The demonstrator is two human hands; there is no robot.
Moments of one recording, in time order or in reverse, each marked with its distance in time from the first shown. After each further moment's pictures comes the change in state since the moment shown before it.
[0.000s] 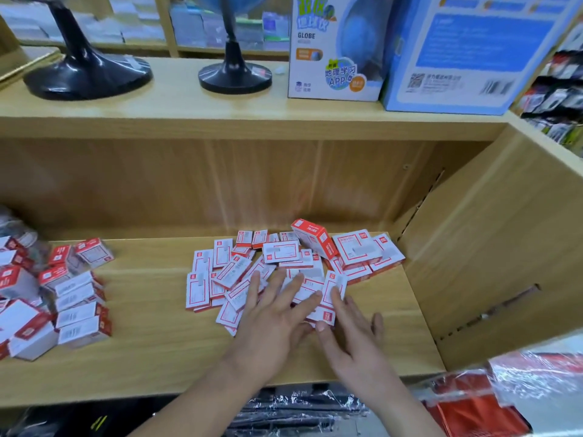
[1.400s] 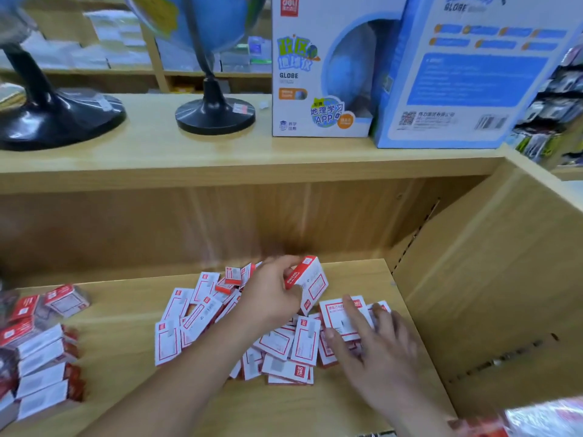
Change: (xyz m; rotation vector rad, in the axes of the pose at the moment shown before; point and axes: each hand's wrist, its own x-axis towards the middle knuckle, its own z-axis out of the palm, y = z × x) left_hand 0.114 -0.026 -0.045 -0.687 -0.108 -0.439; right_hand 0.041 -0.003 -0.038 -0.451 0.124 0.249
